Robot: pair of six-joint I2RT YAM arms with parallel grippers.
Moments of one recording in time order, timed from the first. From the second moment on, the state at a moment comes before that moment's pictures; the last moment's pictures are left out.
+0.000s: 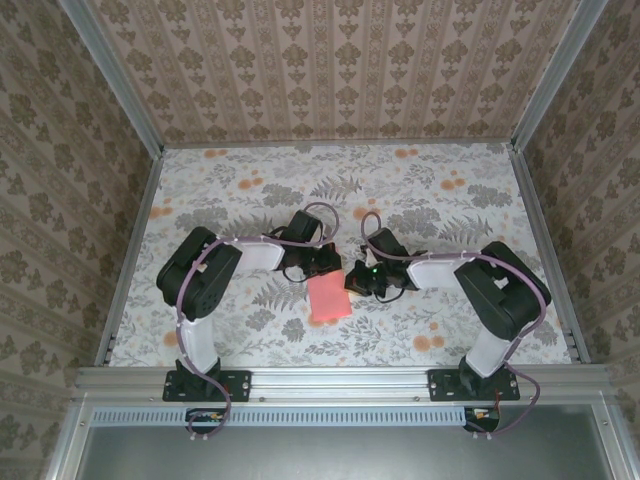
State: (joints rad) left arm -0.69 1.90 0.97 -0.02 0.49 -0.78; right arm 0.58 1.70 0.72 -0.02 -0.48 0.91
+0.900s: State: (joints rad) left arm -0.68 1.90 0.96 0.00 0.49 -0.78; right arm 0.61 1.62 0.77 -0.13 -0.50 0.84
